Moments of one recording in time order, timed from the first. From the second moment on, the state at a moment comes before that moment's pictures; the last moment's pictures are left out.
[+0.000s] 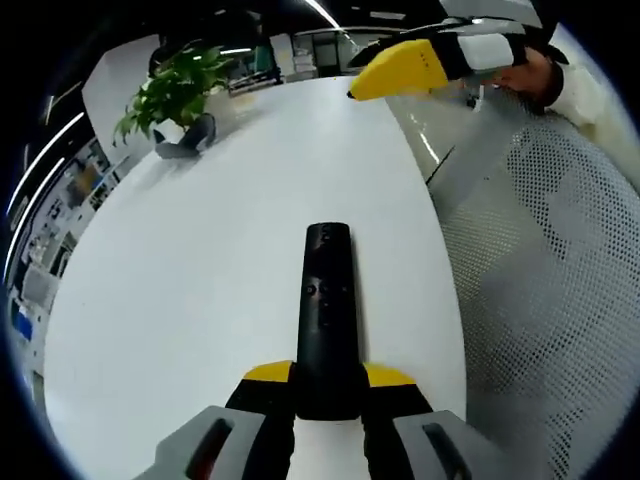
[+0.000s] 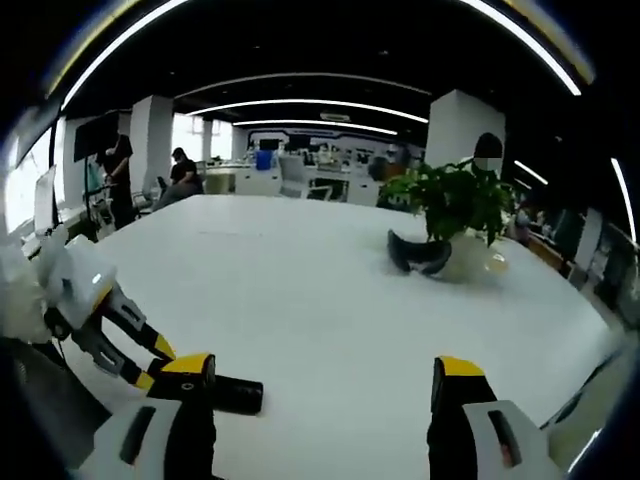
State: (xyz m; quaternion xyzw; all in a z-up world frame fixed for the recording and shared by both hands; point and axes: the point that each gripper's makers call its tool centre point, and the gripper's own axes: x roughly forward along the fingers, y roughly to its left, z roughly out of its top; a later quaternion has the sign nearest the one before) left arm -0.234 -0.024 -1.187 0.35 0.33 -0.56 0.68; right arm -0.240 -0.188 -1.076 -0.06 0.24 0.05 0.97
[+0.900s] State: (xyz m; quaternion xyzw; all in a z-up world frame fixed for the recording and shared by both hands) left arm -0.092 0.007 -1.169 0.40 0.31 -0.52 0.69; right arm -0.242 -0.187 -1.087 -0.08 0.27 0.05 0.96
